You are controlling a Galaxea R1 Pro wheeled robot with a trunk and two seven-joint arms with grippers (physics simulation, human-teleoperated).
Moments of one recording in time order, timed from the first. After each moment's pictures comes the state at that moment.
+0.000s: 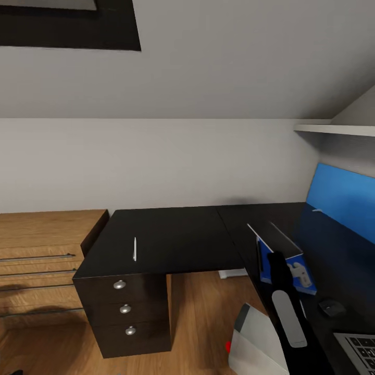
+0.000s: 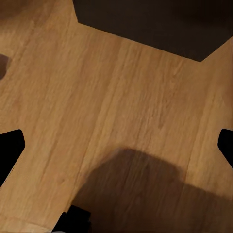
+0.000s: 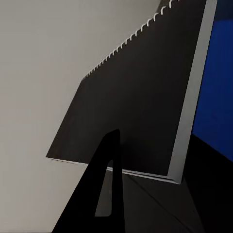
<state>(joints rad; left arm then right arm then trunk) -0.05 0.00 -0.07 -0.69 0.41 0.08 0.26 -0.37 0.09 -0.18 -1.26 -0.93 -0.22 -0.19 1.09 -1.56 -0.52</state>
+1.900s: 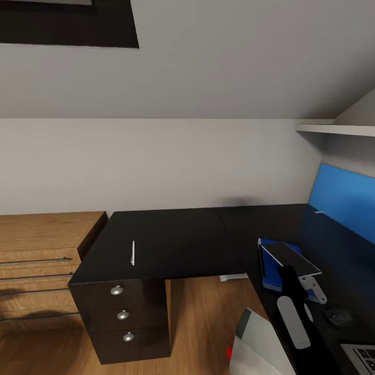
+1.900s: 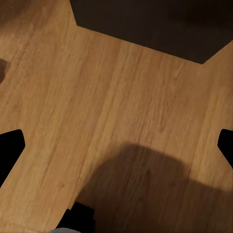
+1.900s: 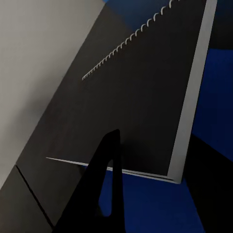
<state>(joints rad) -0.05 0.00 -0.09 -0.63 0.41 0.02 0.25 -0.38 0.01 -0.19 -1.13 -0.81 -0.24 -0.38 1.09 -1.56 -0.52</state>
